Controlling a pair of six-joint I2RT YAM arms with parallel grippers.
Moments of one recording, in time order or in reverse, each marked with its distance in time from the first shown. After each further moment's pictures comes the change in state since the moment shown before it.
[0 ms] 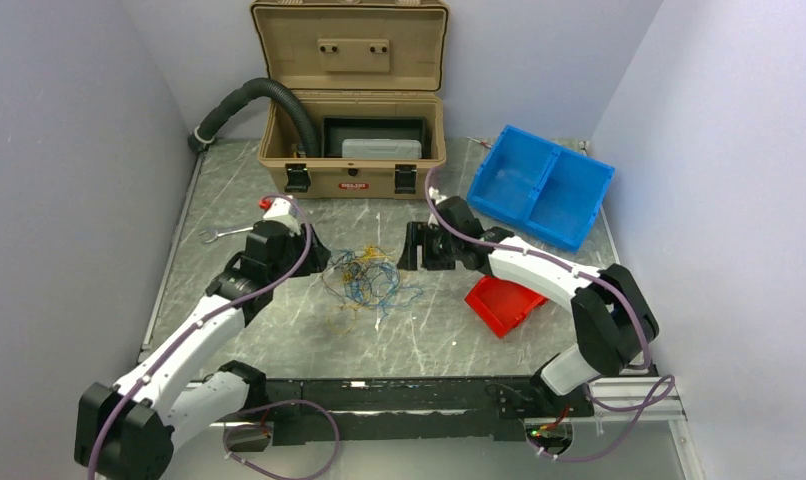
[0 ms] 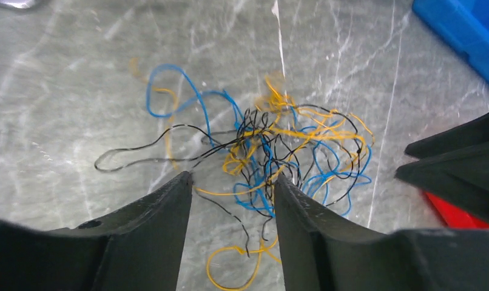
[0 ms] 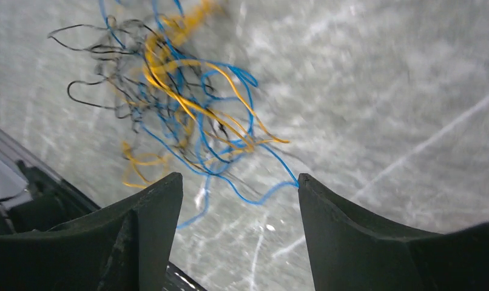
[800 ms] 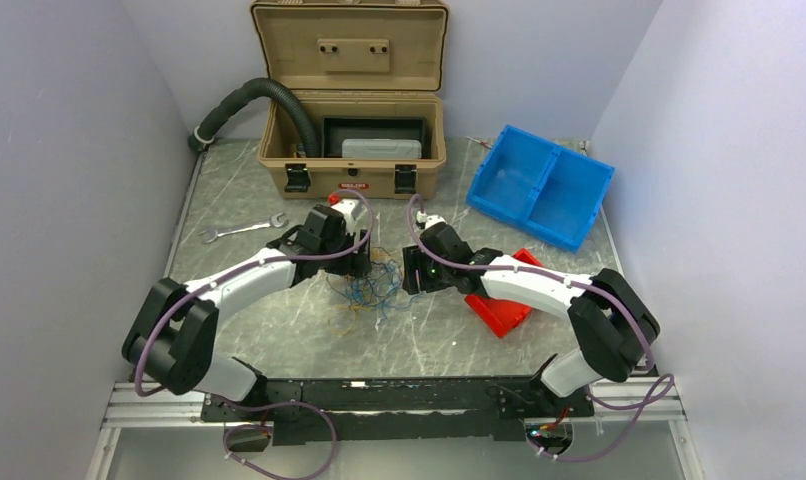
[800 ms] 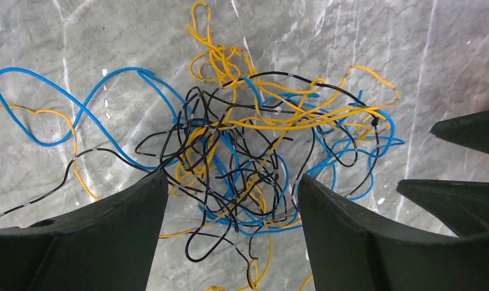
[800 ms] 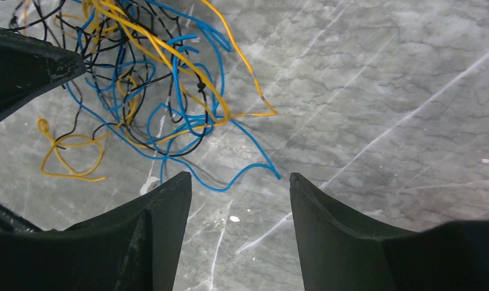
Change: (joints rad) left arm -0.149 0.498 0.180 0.035 0.121 0.146; right arm 0.121 -0.014 -0.163 0.044 0.189 -0.066
